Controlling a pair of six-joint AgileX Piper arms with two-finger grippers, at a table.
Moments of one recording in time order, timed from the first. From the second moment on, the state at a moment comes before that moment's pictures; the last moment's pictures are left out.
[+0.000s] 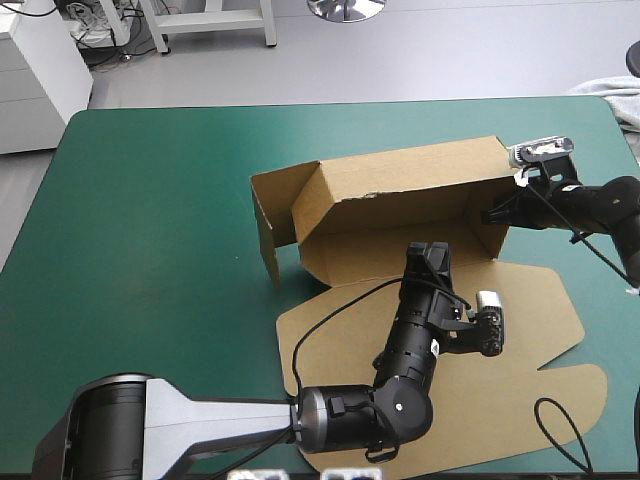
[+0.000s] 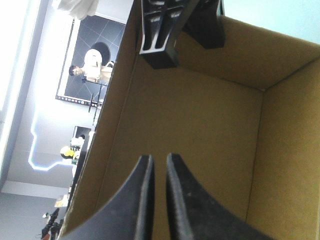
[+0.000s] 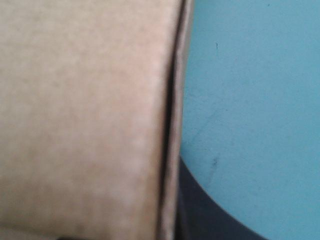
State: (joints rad) left arm -1.42 1.86 -1.37 1.68 0.96 -0.71; right arm -0.09 1.48 -1.16 0.65 0.70 -0.83
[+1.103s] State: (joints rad) left arm -0.75 1.38 -1.59 0.90 0.60 -0.57; right arm -0.01 1.48 -1.16 0.53 0.81 -0.71
